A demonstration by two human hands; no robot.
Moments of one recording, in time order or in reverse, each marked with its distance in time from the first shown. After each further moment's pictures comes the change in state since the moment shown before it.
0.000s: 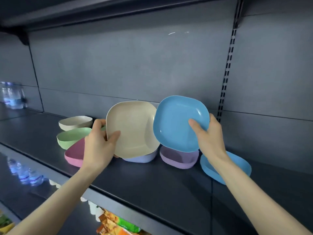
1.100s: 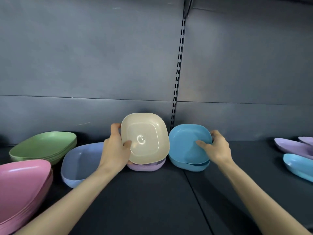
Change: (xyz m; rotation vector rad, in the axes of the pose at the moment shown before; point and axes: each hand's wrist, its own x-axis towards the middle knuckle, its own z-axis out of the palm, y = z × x) left_hand 0.037 -0.025 0.132 -0.134 -0.622 0.081; right_hand -0.018 0.058 -0.075 -0.734 0.399 0.477
